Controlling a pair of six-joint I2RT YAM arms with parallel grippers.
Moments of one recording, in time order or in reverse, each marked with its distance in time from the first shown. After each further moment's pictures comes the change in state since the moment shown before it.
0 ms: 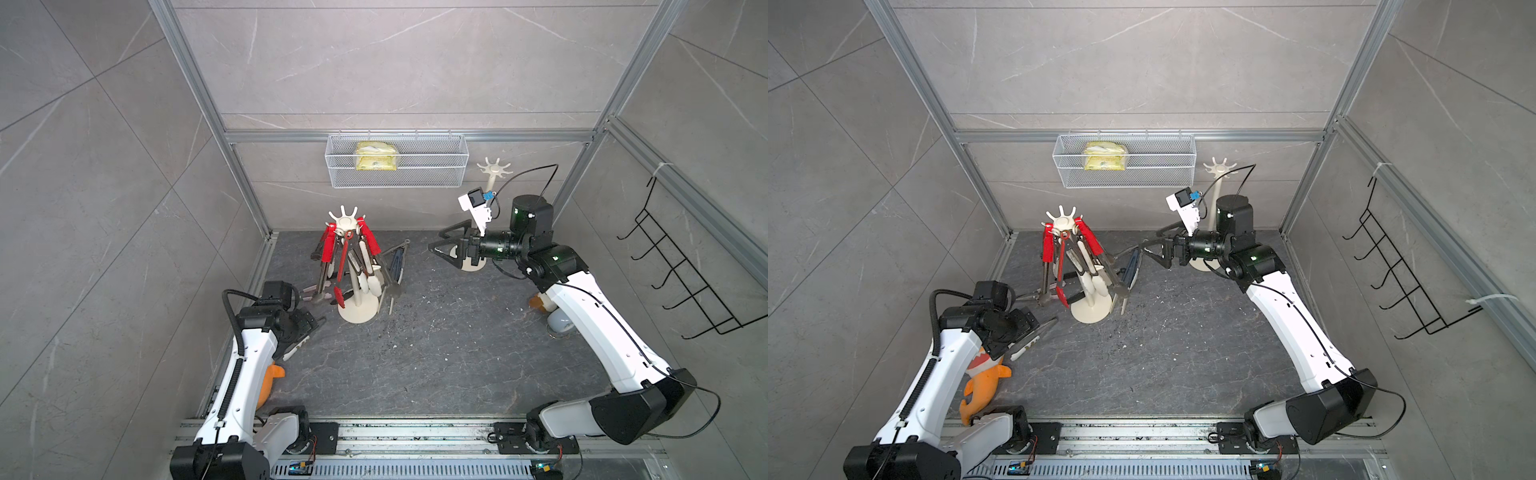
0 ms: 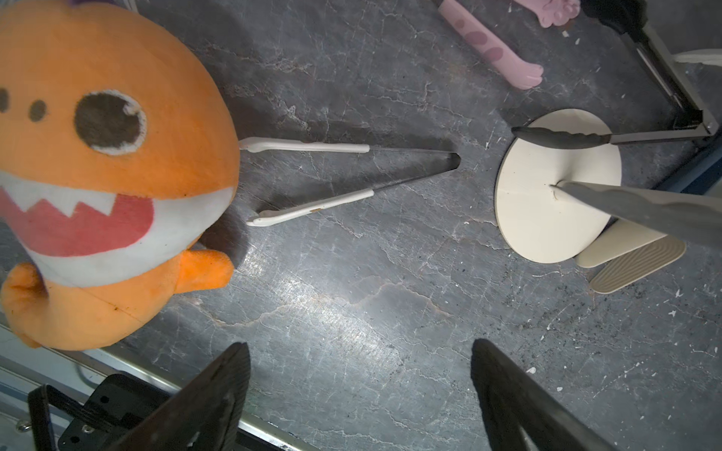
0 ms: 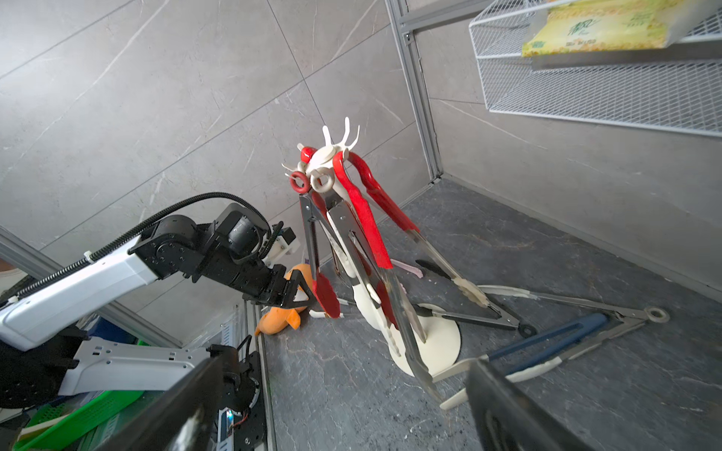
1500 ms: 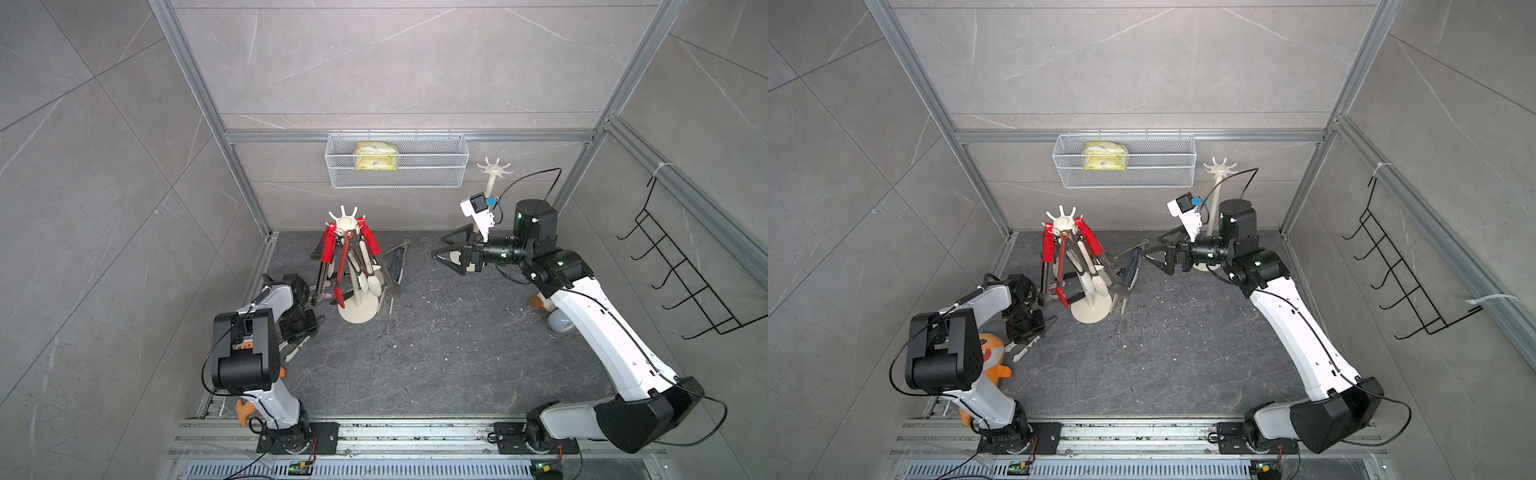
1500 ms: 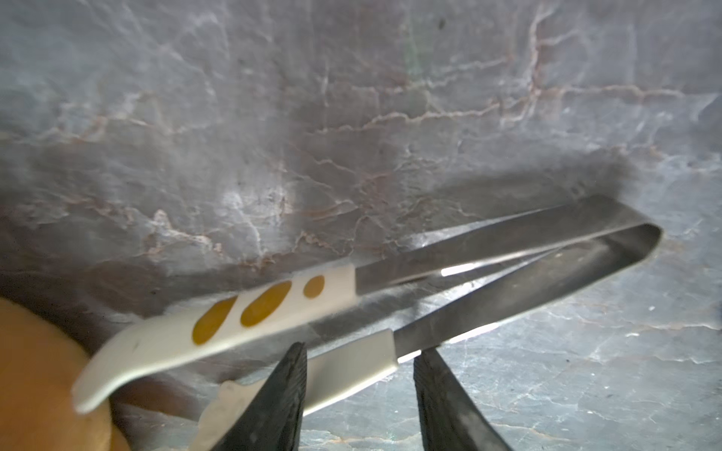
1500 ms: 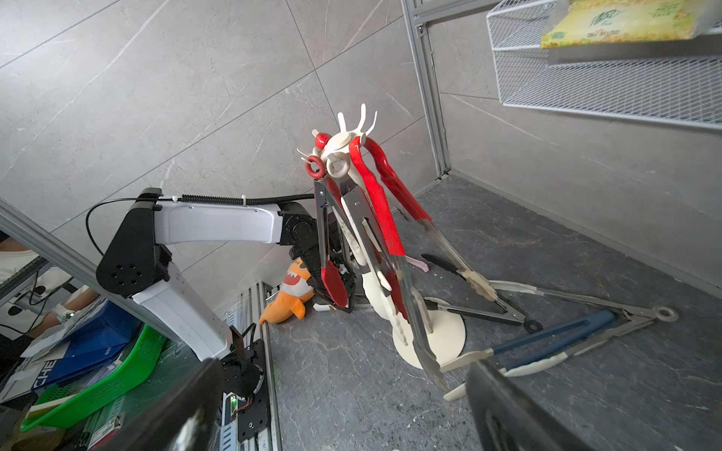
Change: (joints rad) left arm 0.040 0.616 0.078 0.182 0.040 0.291; right arm 0.000 -0.041 -0.036 -0.010 -0.023 -0.026
